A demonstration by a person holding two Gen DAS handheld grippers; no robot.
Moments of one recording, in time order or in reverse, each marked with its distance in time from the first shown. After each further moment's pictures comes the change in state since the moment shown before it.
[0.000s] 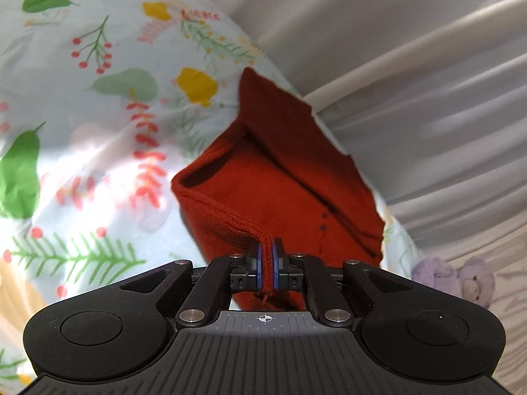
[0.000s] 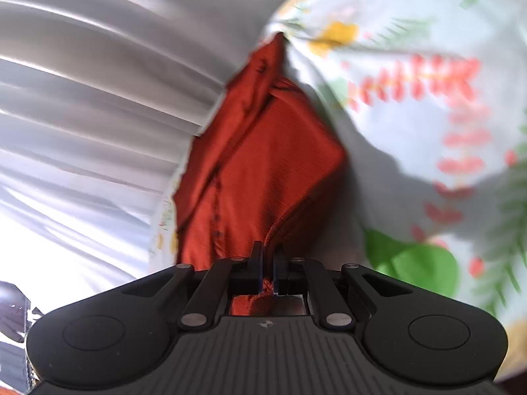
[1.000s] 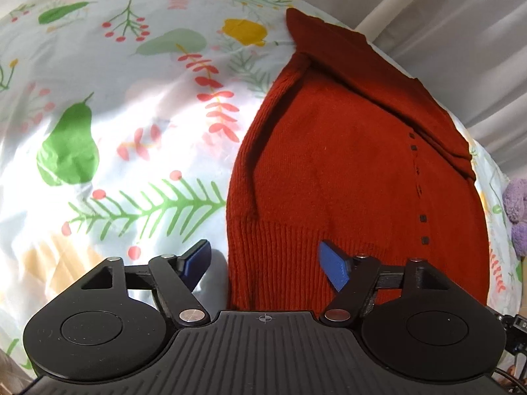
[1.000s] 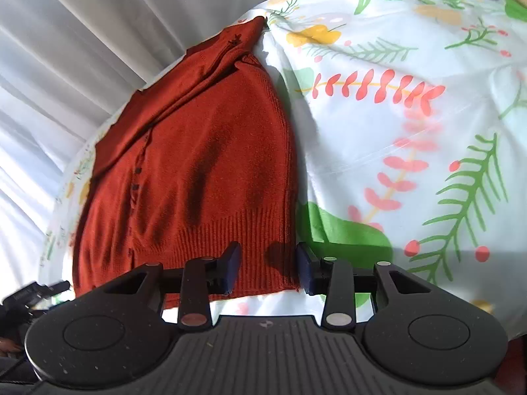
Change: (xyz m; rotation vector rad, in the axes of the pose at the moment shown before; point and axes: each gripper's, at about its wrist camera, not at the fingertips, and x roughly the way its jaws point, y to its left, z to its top) left arm 0.028 0.029 -0.047 0.194 0.152 0.312; right arm 0.007 0.015 -0.035 -0.238 0.029 -0.373
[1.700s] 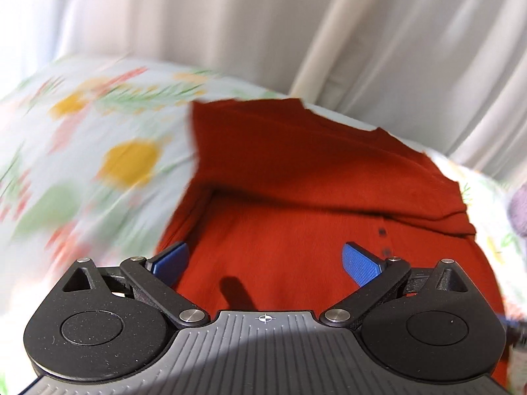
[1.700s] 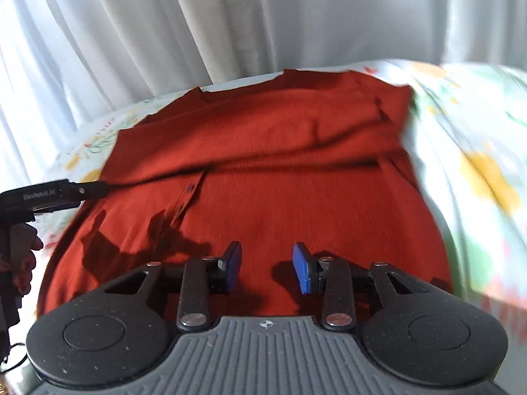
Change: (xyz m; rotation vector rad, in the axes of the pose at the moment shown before) left arm 0.051 -0.091 0.089 0.224 -0.246 -0.010; right arm 0.094 0.113 0.080 -0.394 -0.075 0.003
